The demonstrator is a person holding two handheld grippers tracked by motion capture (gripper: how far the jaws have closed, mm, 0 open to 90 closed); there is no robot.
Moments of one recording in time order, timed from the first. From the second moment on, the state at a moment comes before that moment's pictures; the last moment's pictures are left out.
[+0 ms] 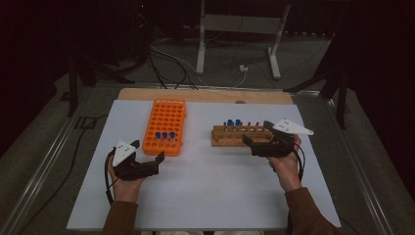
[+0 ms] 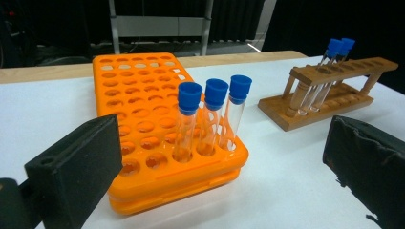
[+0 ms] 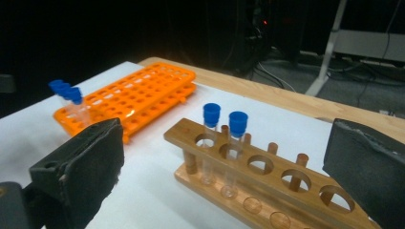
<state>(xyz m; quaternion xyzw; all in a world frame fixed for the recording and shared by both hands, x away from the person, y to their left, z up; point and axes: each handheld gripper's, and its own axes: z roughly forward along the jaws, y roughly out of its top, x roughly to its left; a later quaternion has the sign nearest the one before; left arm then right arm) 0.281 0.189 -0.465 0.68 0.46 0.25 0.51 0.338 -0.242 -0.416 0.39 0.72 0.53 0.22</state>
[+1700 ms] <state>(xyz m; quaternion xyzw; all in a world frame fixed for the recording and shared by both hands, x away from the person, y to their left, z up) 0.282 0.193 -0.466 0.68 0.46 0.26 0.51 0.397 -0.201 -0.462 0.45 0.73 0.47 0.21</state>
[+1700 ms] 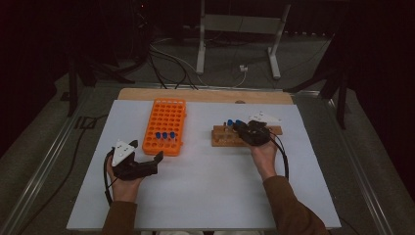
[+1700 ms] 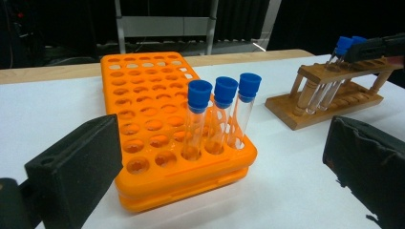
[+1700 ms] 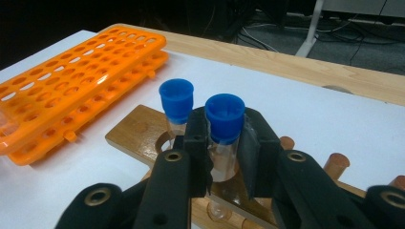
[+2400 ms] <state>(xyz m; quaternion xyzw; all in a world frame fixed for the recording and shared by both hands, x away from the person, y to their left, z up) 0.281 0.191 -0.465 0.68 0.46 0.26 0.51 0.391 -0.204 -0.451 0.44 0.73 0.48 0.22</state>
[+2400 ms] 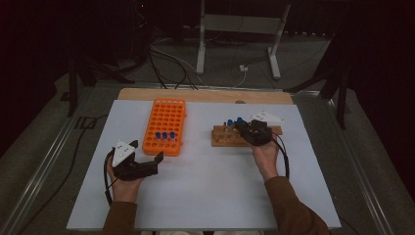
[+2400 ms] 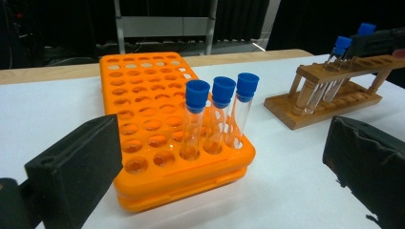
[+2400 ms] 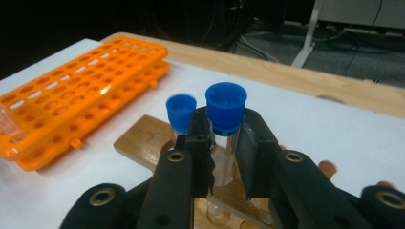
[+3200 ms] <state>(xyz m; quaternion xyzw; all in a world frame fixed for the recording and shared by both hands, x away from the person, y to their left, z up) 0.285 0.152 -0.446 0.71 0.41 0.26 0.51 0.372 -0.213 -0.401 0.40 0.72 0.51 0.23</state>
